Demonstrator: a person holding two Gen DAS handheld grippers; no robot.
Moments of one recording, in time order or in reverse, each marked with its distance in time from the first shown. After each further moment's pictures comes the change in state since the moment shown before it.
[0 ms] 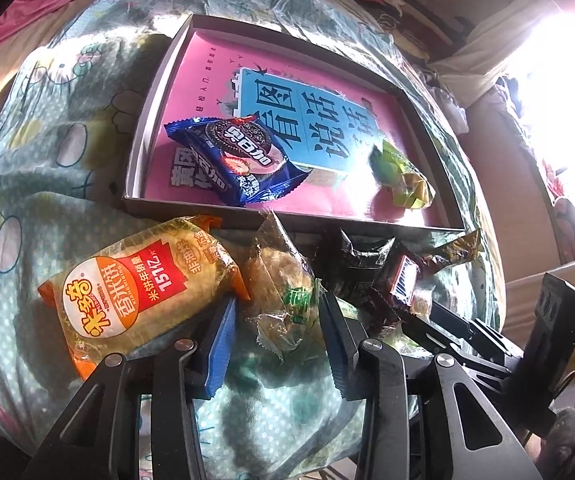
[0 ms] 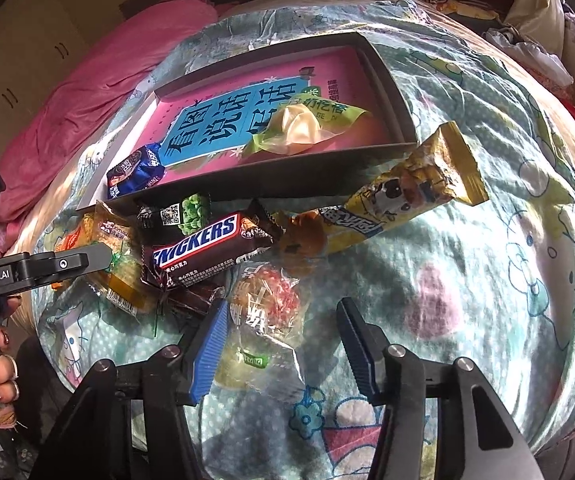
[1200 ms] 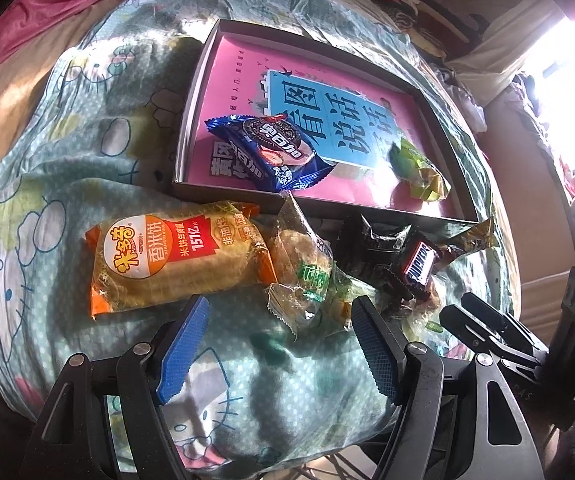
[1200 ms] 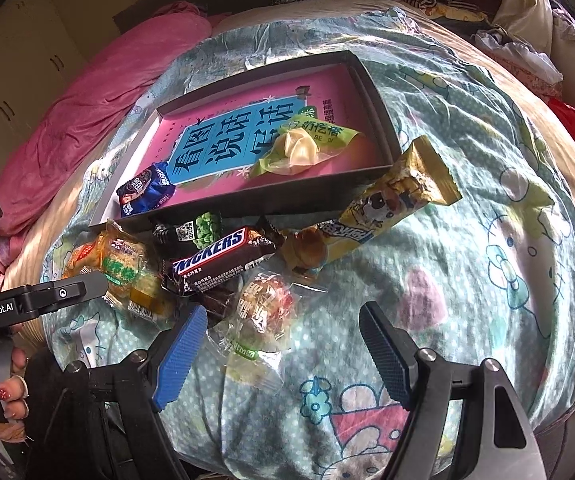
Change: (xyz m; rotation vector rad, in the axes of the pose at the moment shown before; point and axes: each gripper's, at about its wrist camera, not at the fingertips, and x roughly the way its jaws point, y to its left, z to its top) left arm -0.018 0.006 -0.012 -0.015 -0.001 0.080; right arm -0.021 0.003 0.000 0.036 -0.027 -0.007
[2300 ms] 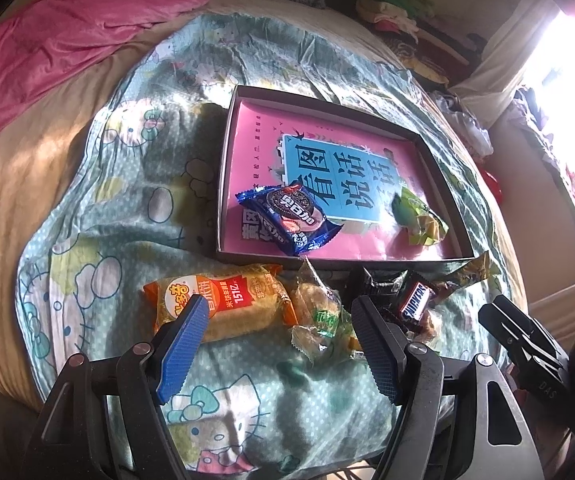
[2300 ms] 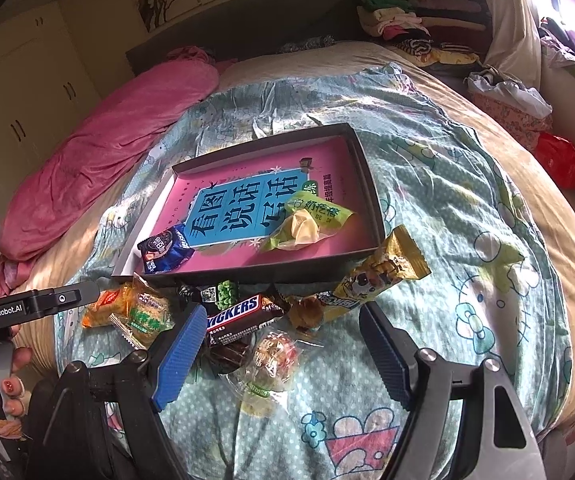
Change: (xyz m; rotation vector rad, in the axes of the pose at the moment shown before) left arm -0.045 0.001 0.013 0.030 -0.141 0.076; right arm -0.045 0.007 0.016 -0.022 -0.188 -0.006
